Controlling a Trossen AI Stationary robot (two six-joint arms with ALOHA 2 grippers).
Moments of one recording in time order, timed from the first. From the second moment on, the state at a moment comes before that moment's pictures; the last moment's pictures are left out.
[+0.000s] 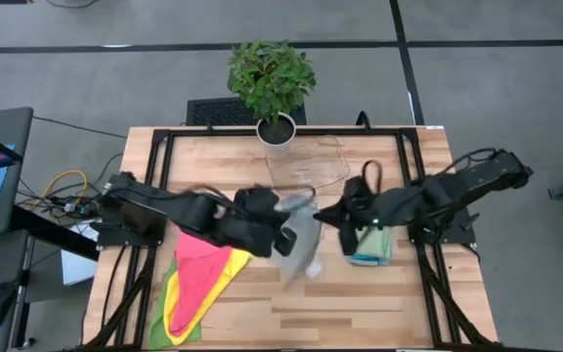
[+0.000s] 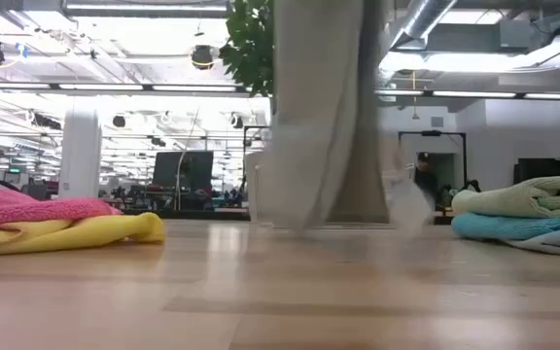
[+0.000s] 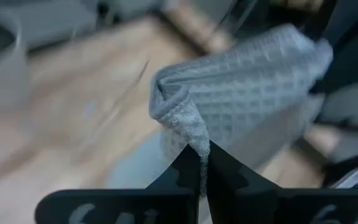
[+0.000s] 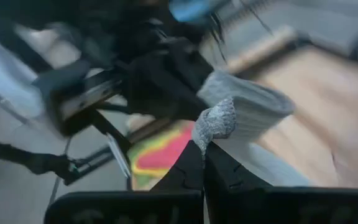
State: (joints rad) left arm -0.37 1.79 2.01 -1.03 -0.67 -1.02; right arm 0.41 1.28 1.37 -0.51 0.43 0.66
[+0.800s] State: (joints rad) left arm -0.46 1.69 2.09 -0.93 -0.82 -0.91; right arm 0.59 1.43 1.72 -0.69 0.58 0.57
